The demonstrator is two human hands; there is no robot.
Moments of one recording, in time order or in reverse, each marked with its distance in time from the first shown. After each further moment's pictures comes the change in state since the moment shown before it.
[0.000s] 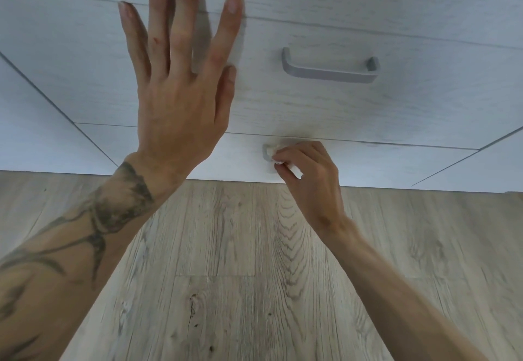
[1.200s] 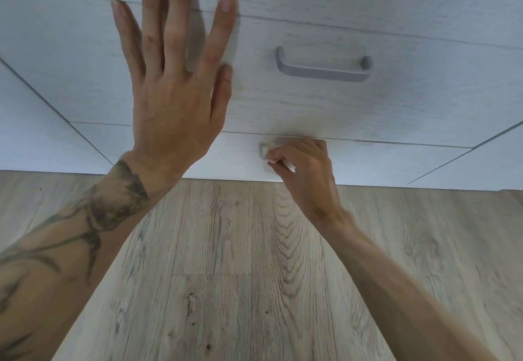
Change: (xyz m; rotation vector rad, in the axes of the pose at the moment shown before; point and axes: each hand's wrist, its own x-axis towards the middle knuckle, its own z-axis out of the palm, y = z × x) left_hand 0.000 0.000 0.000 0.012 -0.006 -0.002; right_hand 0.008 0.004 -0.002 -0.021 -0.040 -0.029
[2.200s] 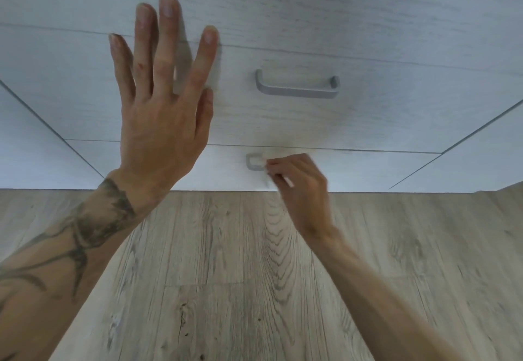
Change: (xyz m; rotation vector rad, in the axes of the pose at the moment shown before) left_hand -0.002 -0.004 -0.011 0.011 -0.082 0.008; right_hand -0.016 -0.001 -0.011 0.011 0.131 -0.023
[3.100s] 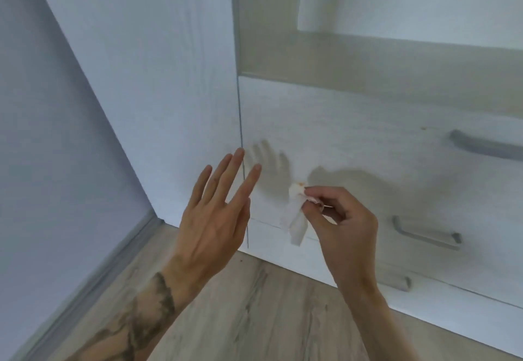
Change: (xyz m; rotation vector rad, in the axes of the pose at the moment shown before) left_hand -0.028 -0.128 -0.176 0.074 -0.178 -0.140; right_hand 0.129 -0.244 -0.027 0.841 -0.052 0.327
